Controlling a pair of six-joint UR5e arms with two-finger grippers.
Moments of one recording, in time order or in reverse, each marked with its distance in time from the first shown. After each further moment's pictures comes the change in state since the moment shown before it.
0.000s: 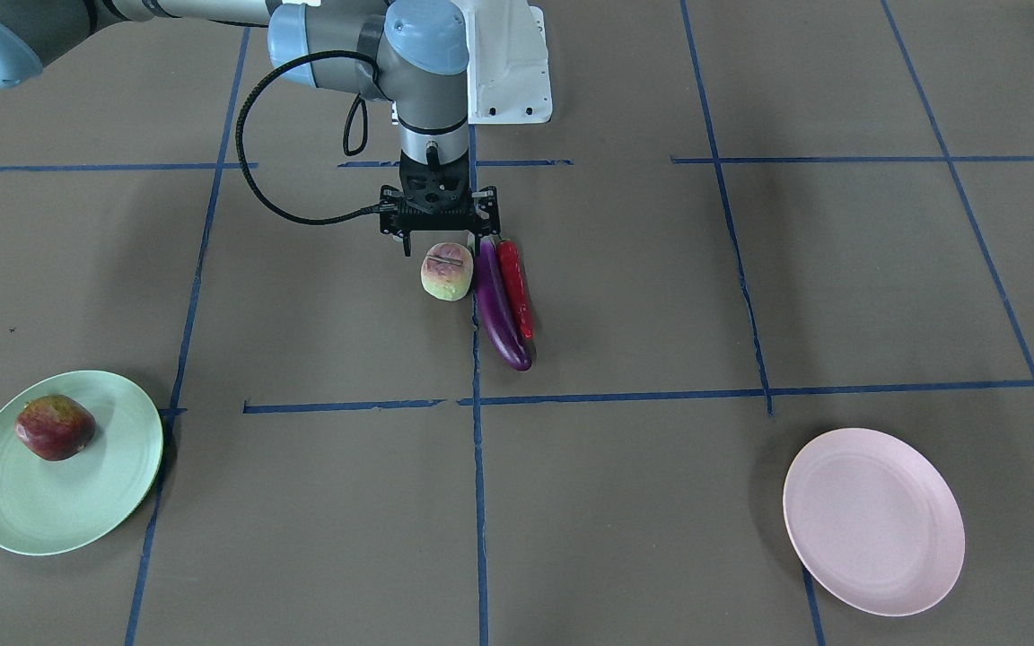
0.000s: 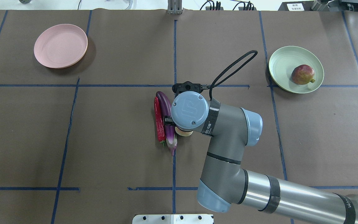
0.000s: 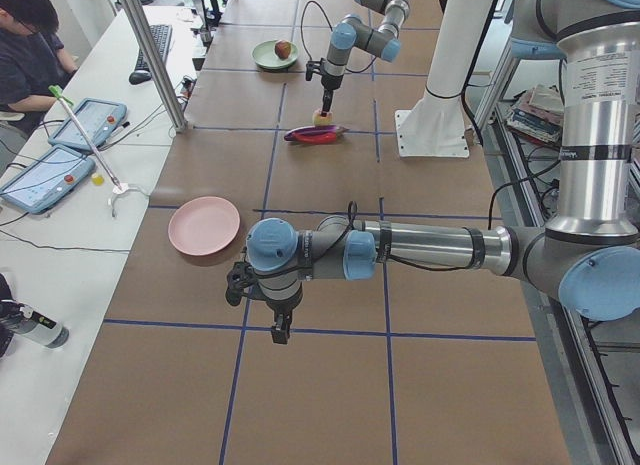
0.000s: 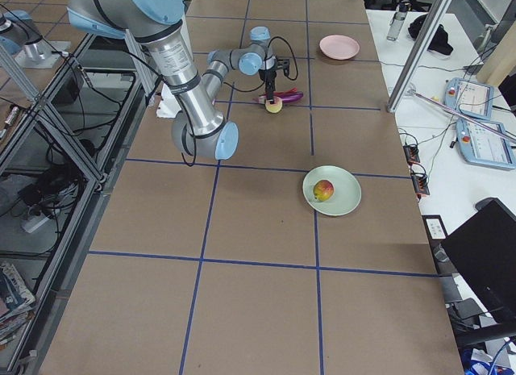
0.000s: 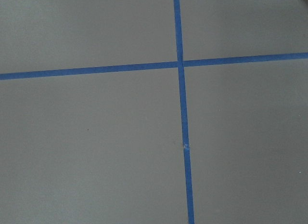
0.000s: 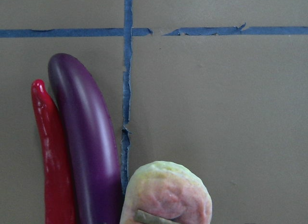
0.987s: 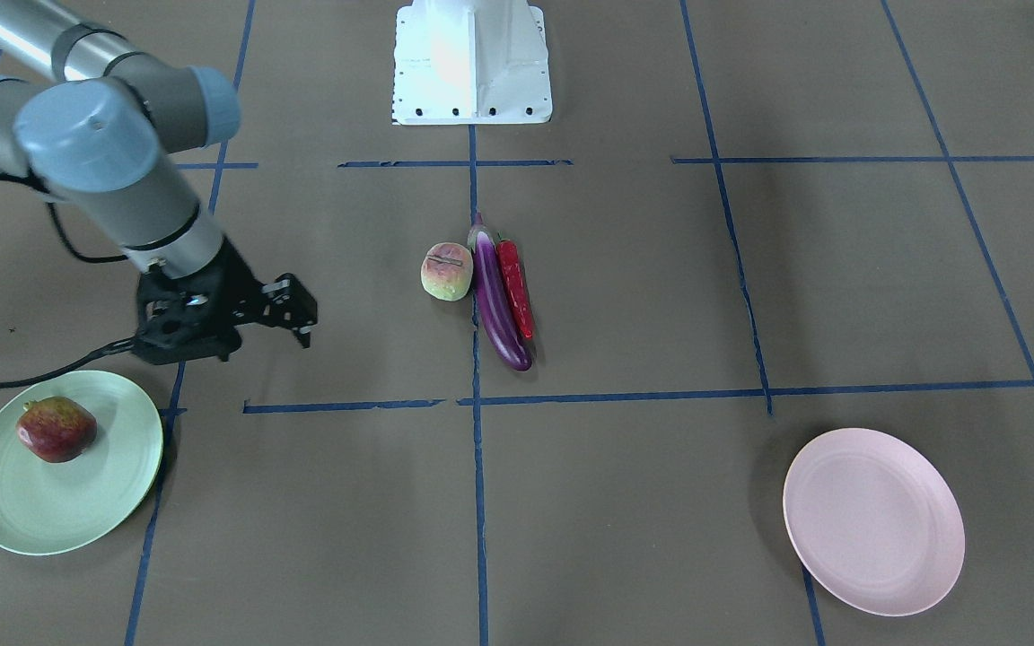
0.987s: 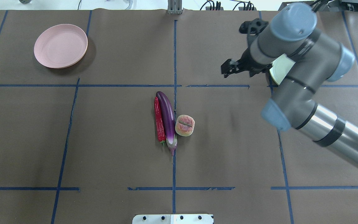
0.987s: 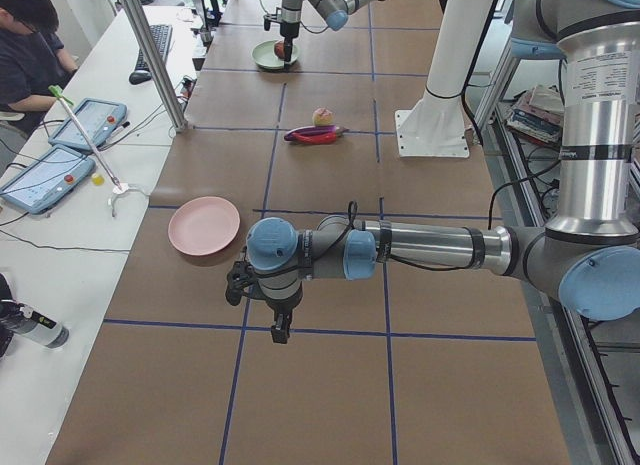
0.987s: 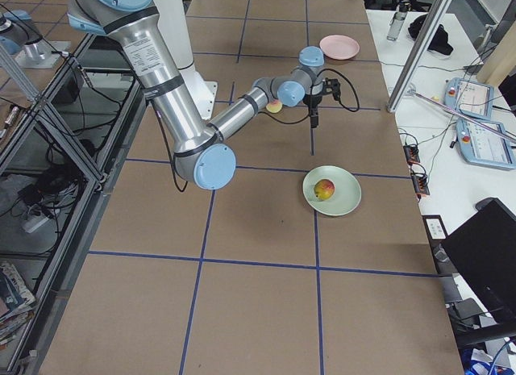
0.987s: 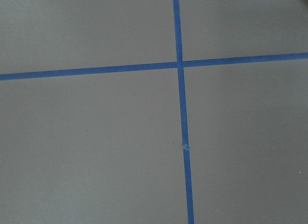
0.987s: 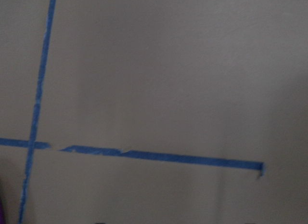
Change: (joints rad) left arm 0.000 0.000 -0.002 0.000 0.000 0.000; right arm 0.355 -0.173 0.024 0.212 0.341 -0.285
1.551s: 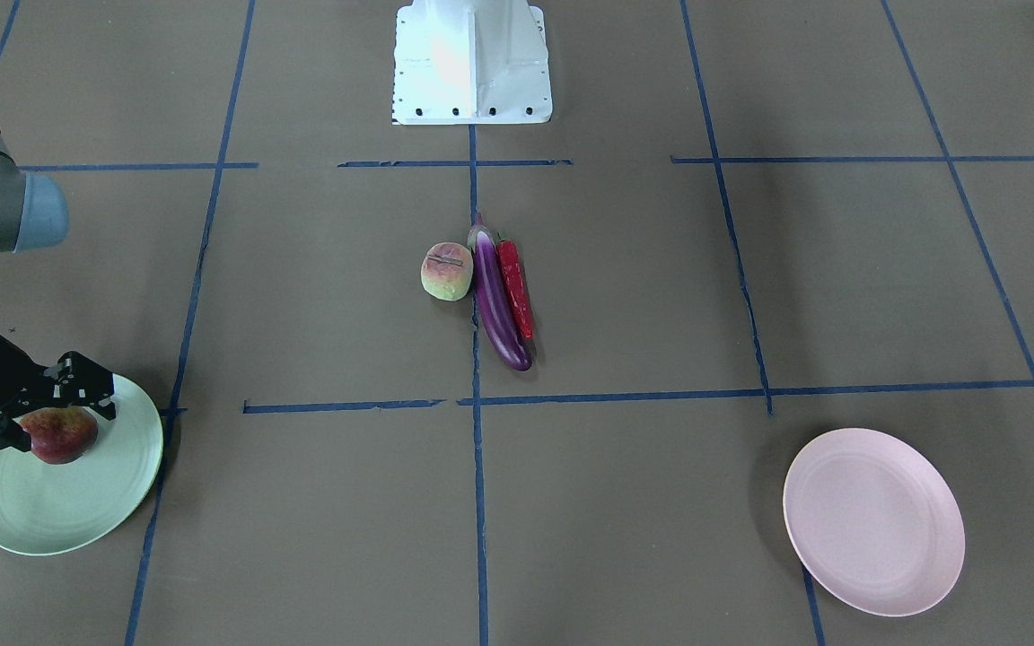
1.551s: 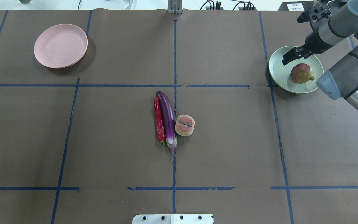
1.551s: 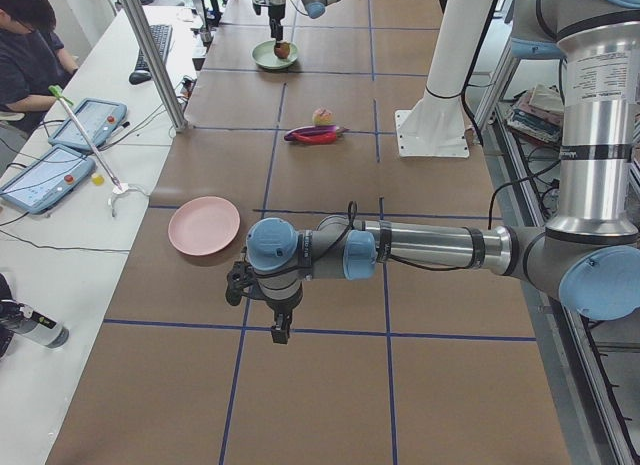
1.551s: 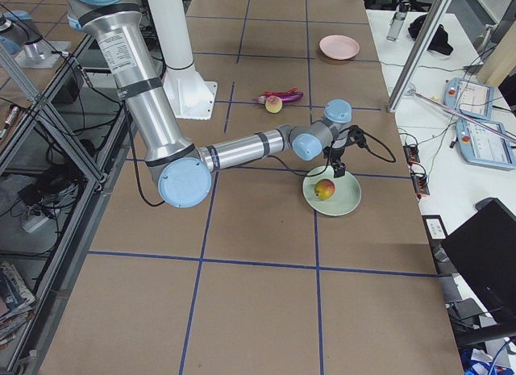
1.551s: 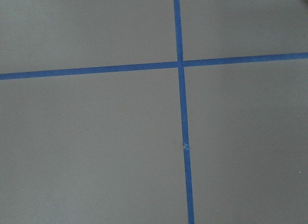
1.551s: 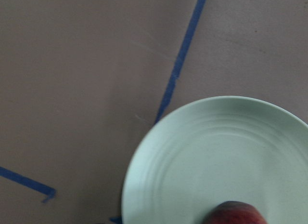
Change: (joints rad) left arm 0.000 0.000 0.001 0.000 0.000 0.000; right arm 0.317 -0.150 -0.215 0.205 0.244 -0.531
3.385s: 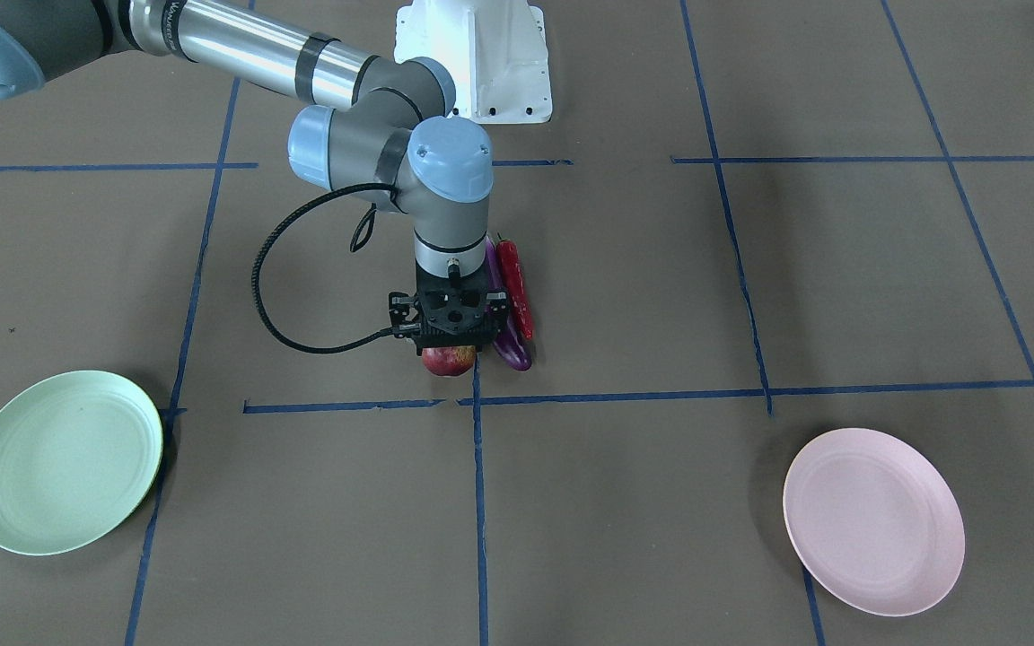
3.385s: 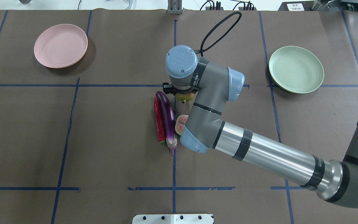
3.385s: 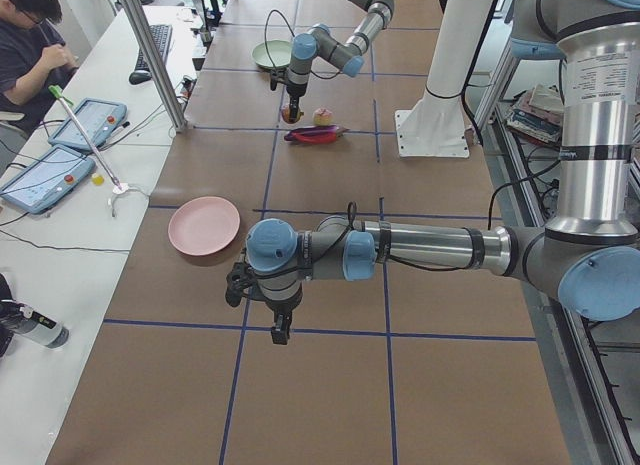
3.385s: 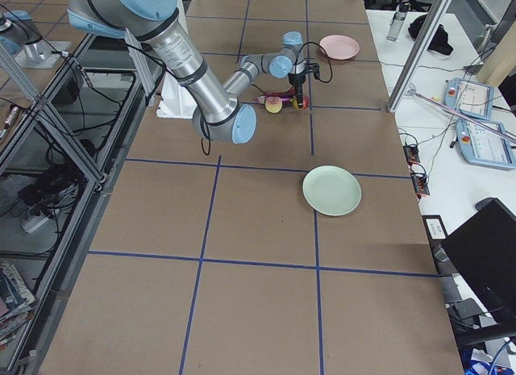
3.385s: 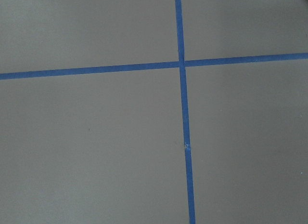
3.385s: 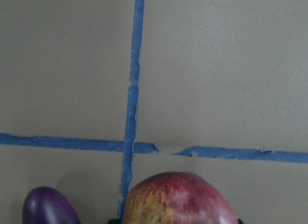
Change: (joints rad) left arm 0.000 -0.002 0.003 0.000 0.003 -0.001; right arm -0.471 0.478 -0.139 -0.278 -0.437 0.585
